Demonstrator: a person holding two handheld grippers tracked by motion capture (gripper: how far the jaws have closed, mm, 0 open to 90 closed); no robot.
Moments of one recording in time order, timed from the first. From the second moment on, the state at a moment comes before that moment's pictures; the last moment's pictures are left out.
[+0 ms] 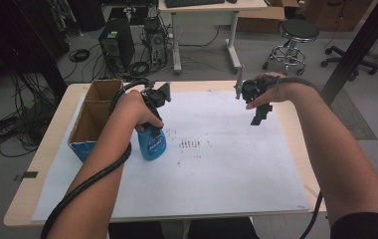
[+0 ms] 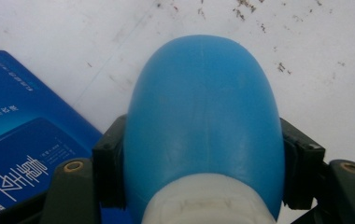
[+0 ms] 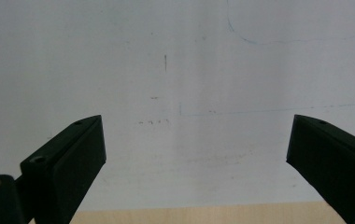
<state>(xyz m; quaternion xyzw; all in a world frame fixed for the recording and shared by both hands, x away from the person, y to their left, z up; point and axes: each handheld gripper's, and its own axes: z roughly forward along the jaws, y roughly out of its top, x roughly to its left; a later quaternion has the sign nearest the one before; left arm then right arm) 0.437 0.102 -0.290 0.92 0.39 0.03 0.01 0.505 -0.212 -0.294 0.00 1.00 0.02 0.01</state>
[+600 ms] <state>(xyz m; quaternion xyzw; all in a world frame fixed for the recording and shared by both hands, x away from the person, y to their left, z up) 0.438 0.100 -0.290 0.92 0.40 0.03 0.00 0.505 -0.210 -0.297 0.00 1.00 0.02 0.01</state>
